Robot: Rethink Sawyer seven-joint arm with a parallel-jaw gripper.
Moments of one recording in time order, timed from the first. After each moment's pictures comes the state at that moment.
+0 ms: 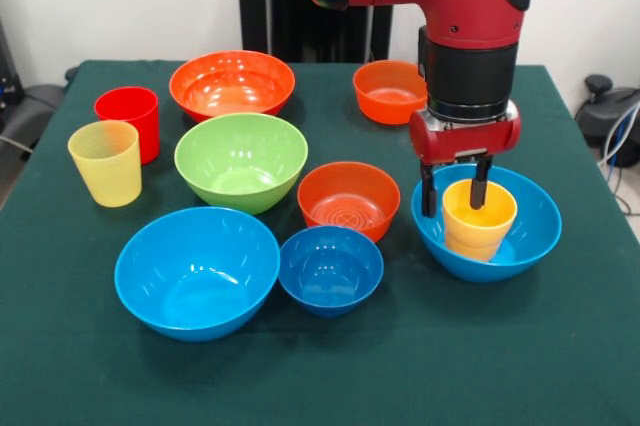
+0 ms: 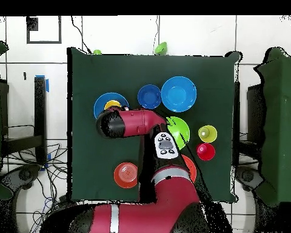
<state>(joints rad) -0.17 -0.49 0.15 1.60 -0.18 0.29 1.57</state>
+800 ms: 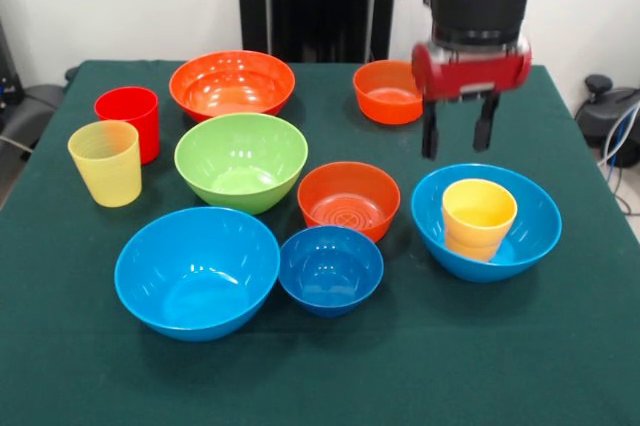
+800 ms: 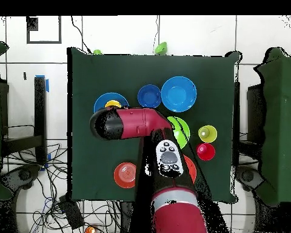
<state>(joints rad) -0.18 -0.69 0.15 1.66 -0.15 0.47 1.57</state>
